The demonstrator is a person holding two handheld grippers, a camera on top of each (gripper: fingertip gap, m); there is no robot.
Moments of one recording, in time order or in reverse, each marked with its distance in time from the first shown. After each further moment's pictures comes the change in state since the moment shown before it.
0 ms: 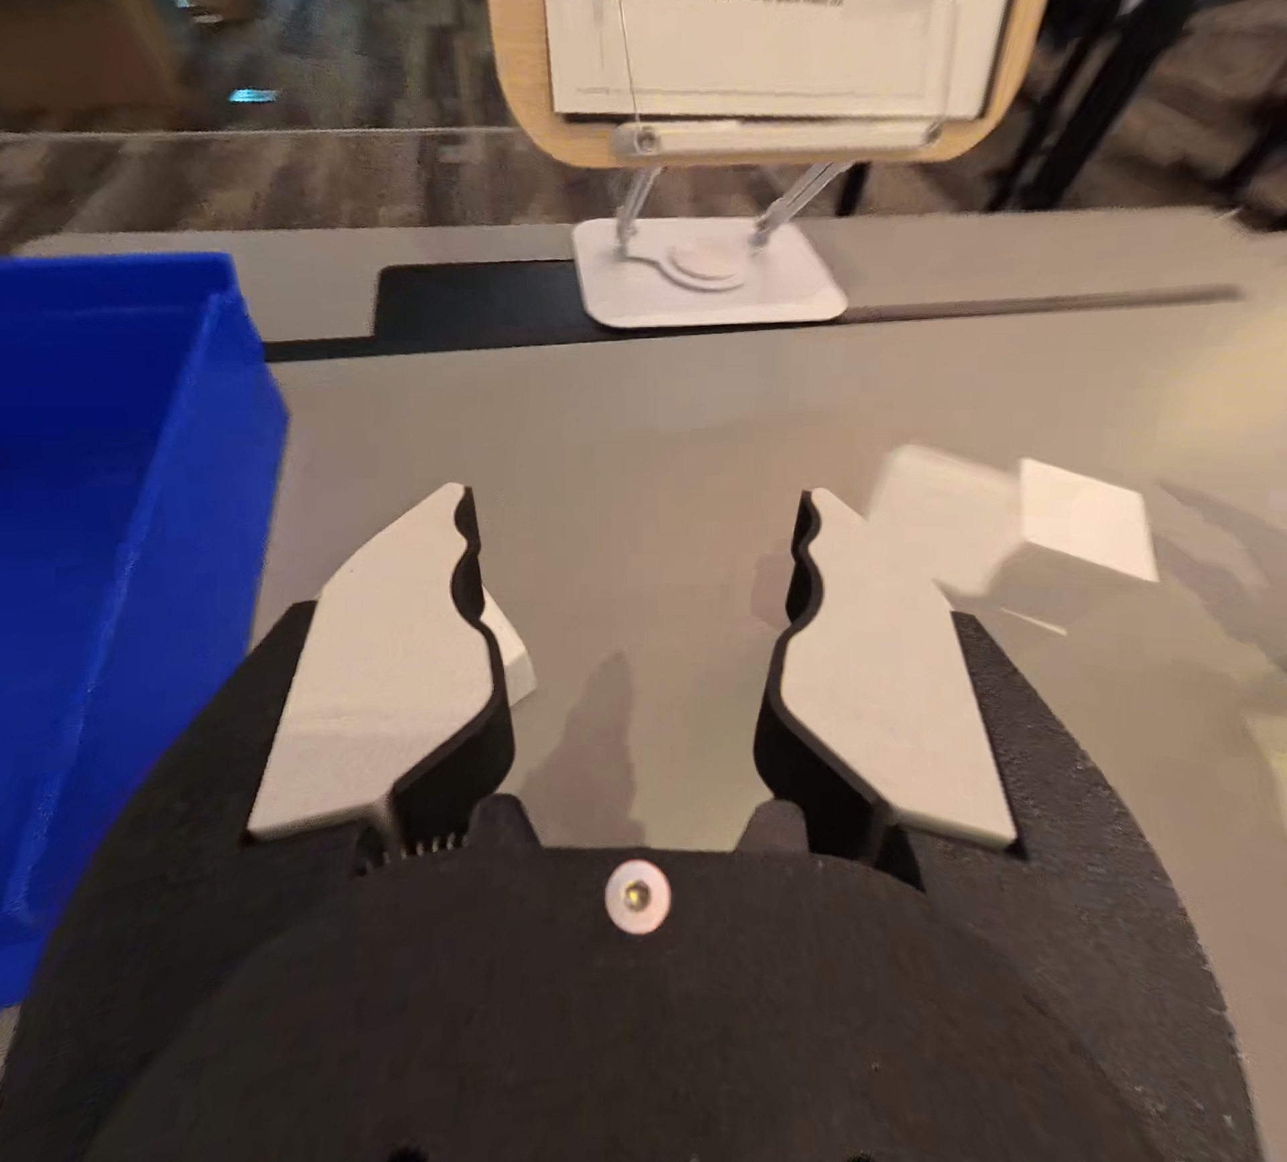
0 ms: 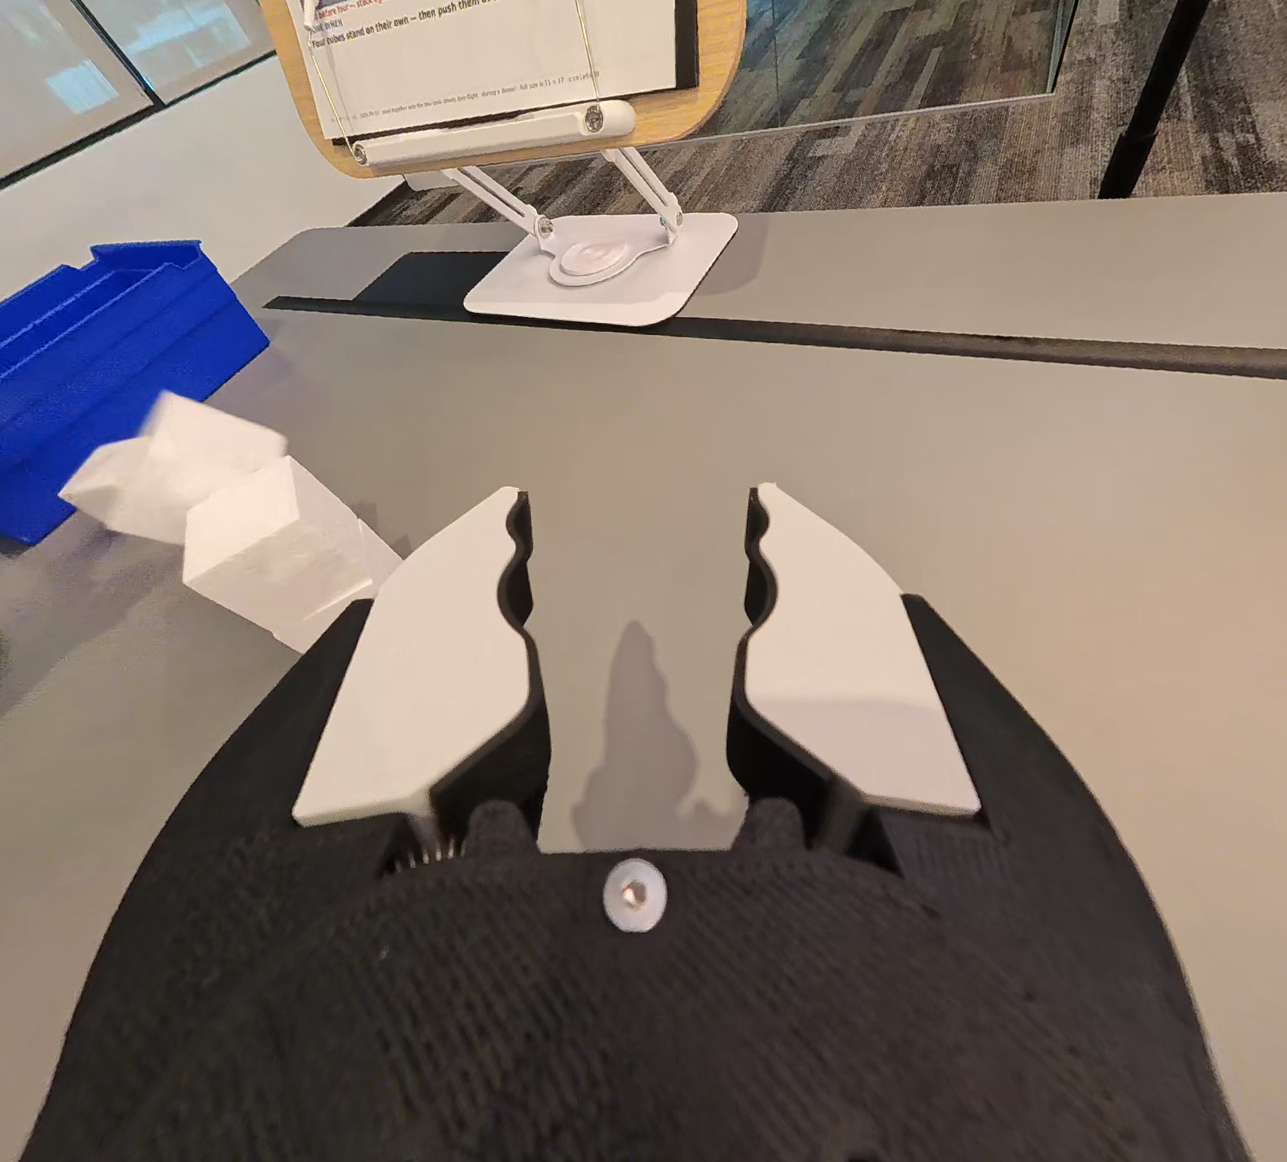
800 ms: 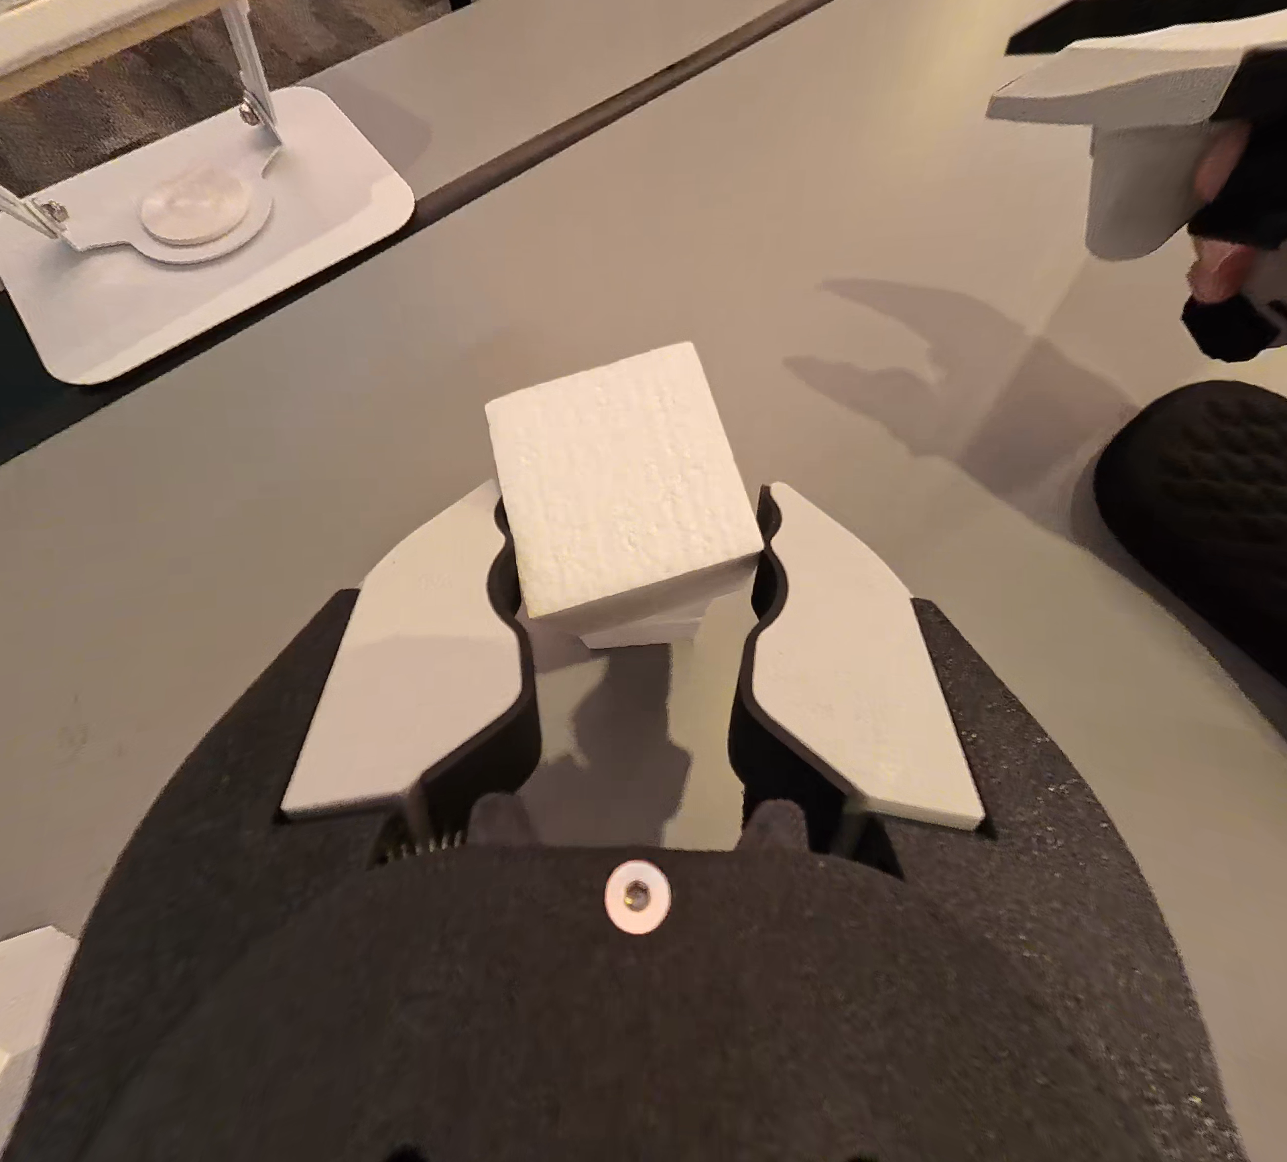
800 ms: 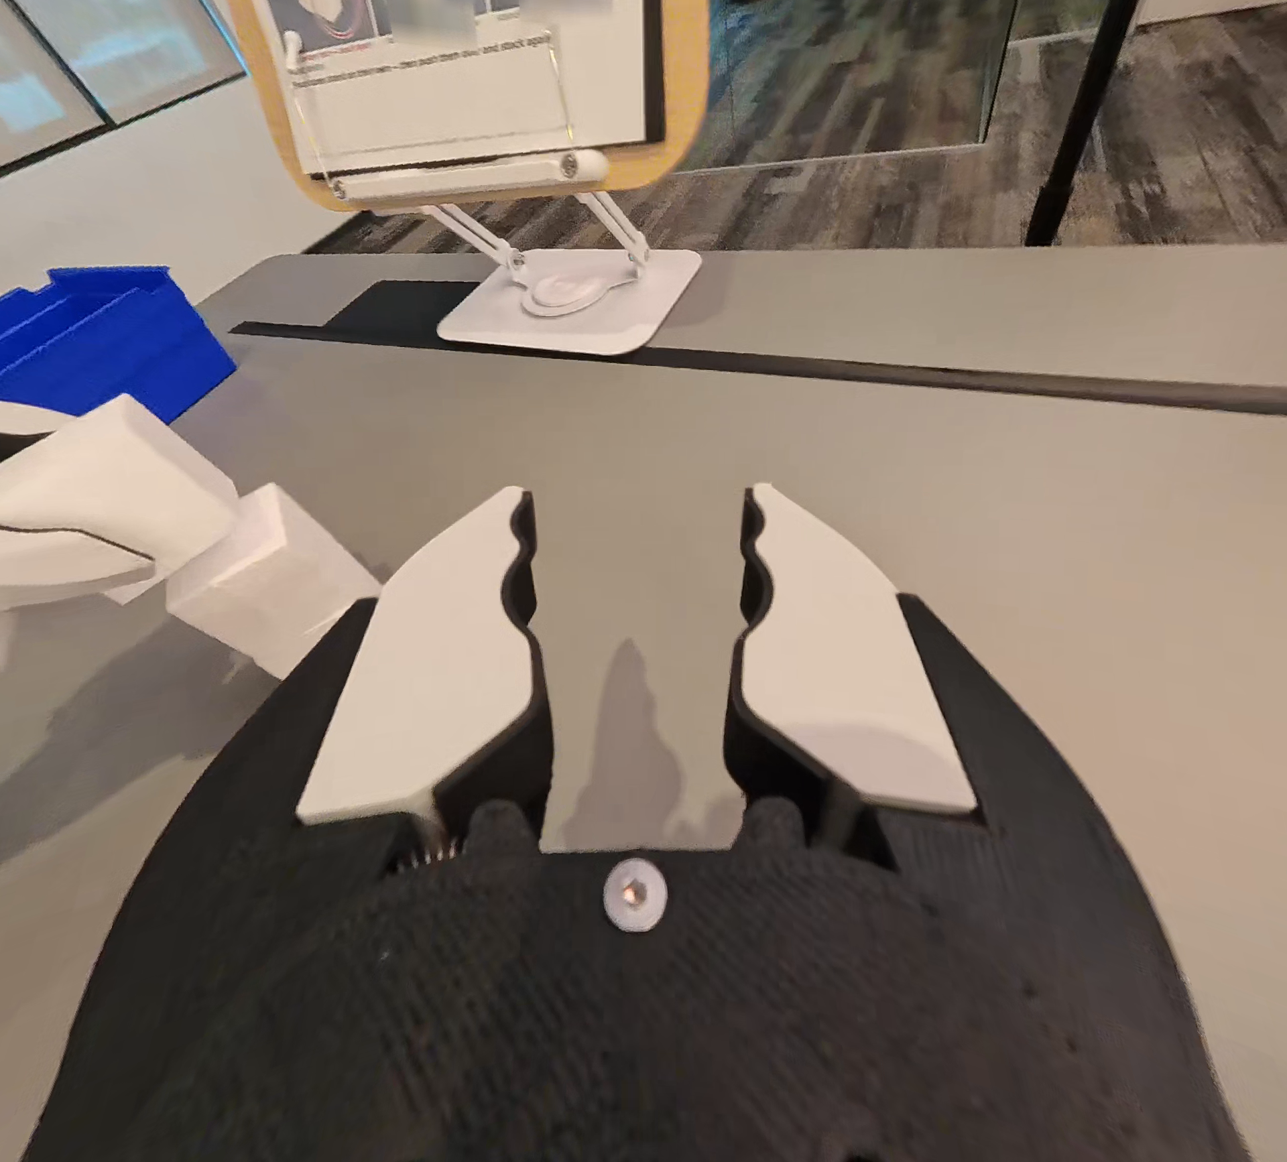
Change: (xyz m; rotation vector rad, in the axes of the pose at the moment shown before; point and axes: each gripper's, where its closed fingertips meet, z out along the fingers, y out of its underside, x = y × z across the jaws) left arm 0.193 0.032 0.053 -0.277 0.392 0.304; right arm 0.005 -0.012 -0.011 0.041 0.061 -0.019
